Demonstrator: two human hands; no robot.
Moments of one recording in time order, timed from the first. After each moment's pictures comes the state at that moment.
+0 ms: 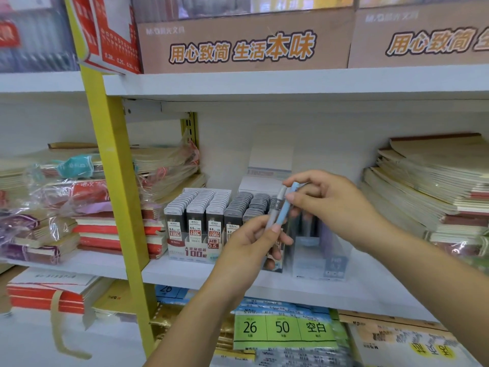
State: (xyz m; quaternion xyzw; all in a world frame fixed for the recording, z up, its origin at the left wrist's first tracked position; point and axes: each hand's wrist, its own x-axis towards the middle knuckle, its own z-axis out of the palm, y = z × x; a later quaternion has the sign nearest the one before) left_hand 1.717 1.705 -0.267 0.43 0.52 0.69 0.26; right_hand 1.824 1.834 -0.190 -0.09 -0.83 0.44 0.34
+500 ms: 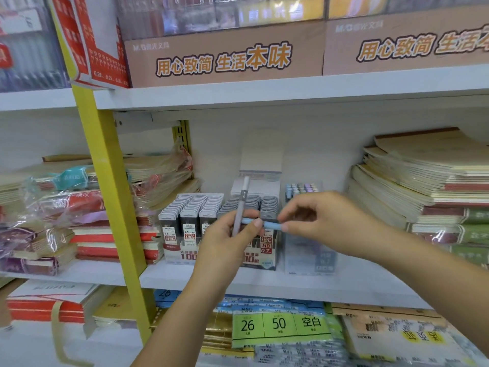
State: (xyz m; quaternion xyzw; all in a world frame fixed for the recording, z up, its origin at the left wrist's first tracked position) left_hand 1.709 1.695 -0.258 0.39 0.58 0.70 0.15; right_hand 1.853 1.824 -0.190 -0.11 -0.94 0.22 0.24
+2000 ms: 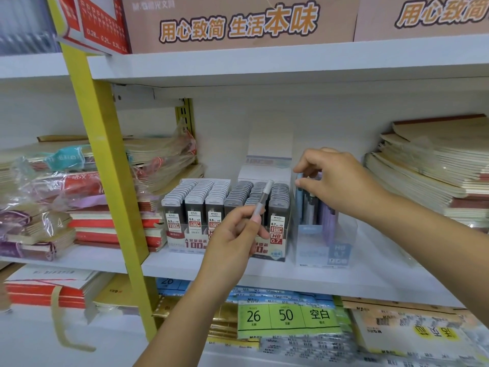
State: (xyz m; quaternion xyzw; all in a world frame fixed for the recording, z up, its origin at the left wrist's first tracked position) left_hand 1.702 1.694 -0.277 0.42 0.57 0.69 0.17; right_hand 1.812 1.868 -0.185 -0.14 -0.92 0.05 0.36
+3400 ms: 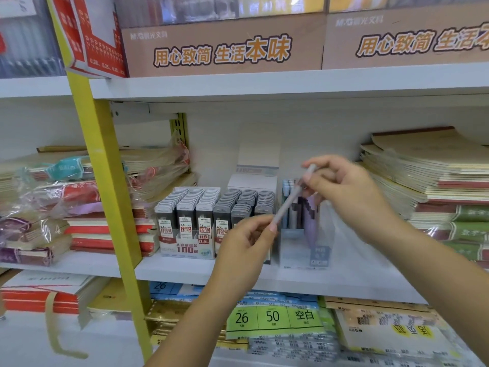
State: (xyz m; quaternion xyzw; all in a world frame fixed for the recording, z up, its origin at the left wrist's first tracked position) left_hand 1.734 1.710 -0.274 0.46 0.61 0.64 0.10; right_hand 1.858 1.841 -0.187 -0.09 -0.77 0.46 0.44
